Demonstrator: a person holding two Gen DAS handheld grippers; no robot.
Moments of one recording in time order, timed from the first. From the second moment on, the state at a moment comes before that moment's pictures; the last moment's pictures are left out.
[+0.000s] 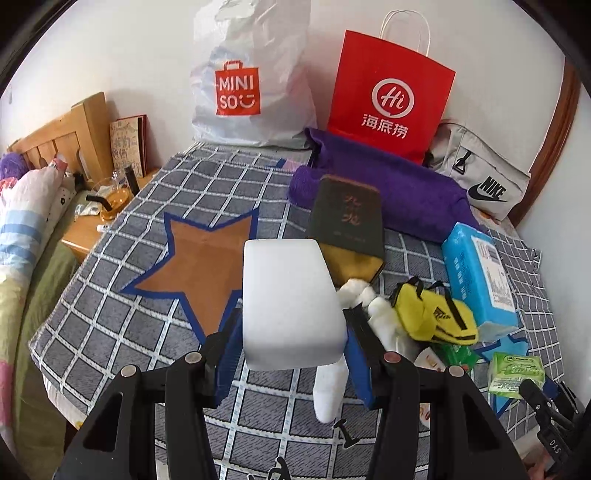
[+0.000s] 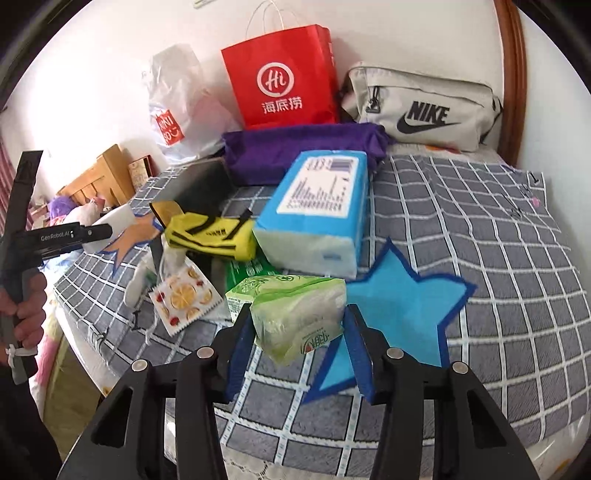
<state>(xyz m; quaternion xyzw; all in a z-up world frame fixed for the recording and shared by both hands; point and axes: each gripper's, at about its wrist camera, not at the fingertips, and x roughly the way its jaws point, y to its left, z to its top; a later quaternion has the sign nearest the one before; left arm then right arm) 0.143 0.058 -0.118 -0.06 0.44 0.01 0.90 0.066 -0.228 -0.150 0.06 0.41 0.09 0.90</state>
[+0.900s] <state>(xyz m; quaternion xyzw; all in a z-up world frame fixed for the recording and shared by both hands) 0.281 0.018 -0.089 -0.03 0.44 -0.01 0.90 0.235 -0.255 -0.094 0.09 0.36 0.06 0.93</state>
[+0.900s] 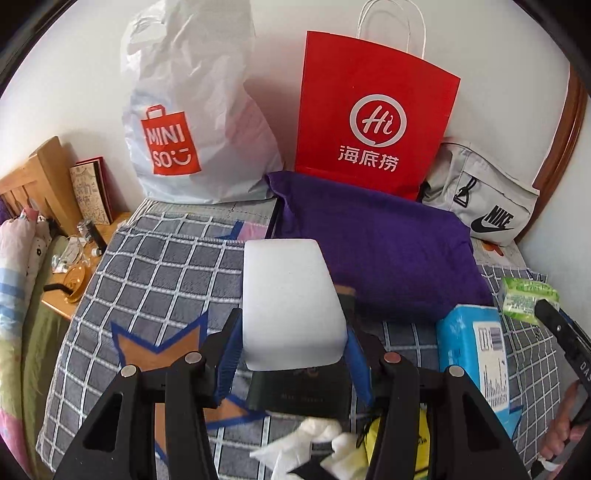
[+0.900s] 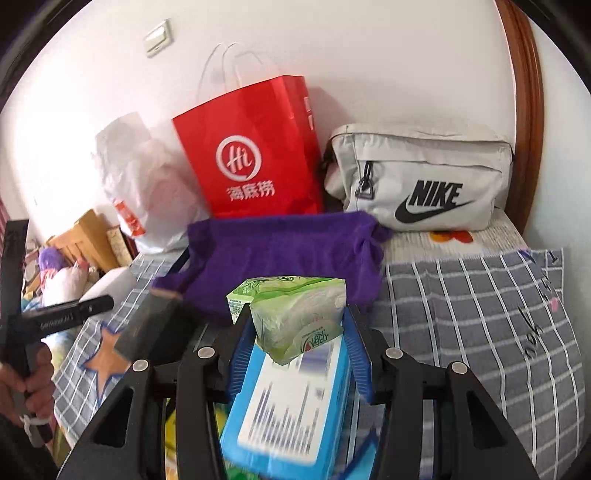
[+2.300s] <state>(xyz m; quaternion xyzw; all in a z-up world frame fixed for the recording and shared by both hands) 0.481 -0.024 -0.153 -0.02 0.51 -0.01 0.86 0.423 -0.277 -0.175 0.04 0.44 0.07 0.90</state>
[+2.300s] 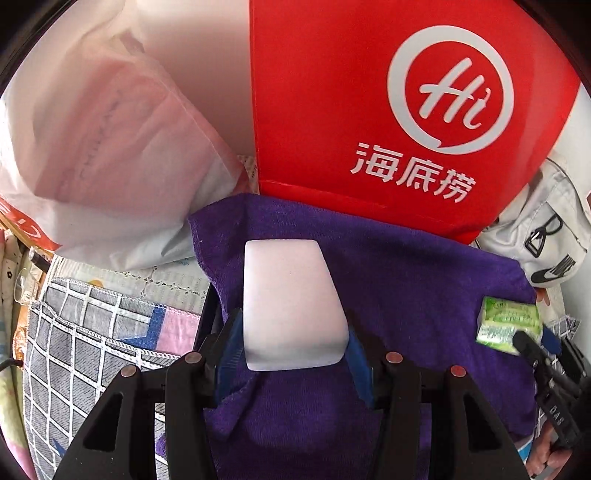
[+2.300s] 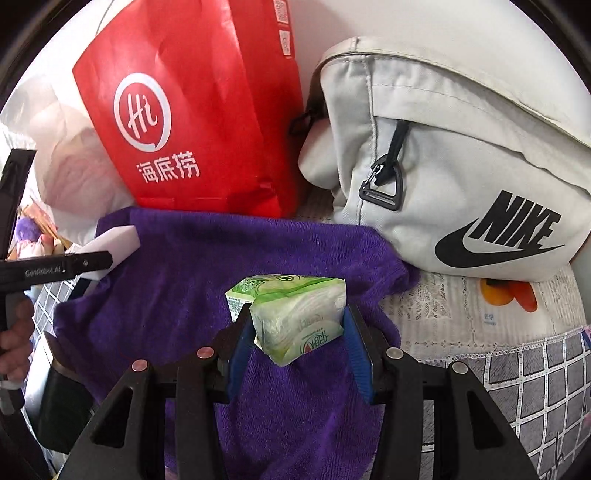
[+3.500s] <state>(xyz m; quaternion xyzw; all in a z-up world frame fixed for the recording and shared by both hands) 0.302 0.021 -0.088 -0.04 0.47 -0.02 0.88 0.258 -0.206 -0.108 0.01 0.39 0.14 0.91</state>
